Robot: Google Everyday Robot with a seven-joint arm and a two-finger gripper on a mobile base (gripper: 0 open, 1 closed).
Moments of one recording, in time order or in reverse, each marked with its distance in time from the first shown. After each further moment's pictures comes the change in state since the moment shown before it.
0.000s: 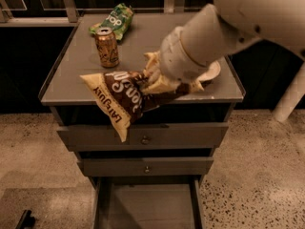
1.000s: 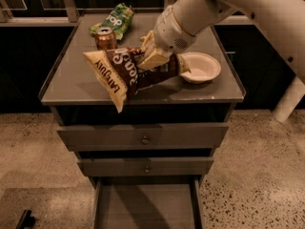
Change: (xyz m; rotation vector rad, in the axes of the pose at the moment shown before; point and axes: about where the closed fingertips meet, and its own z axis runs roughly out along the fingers) arm 0.017 -0.086 0.030 -0.080 -0.067 0.050
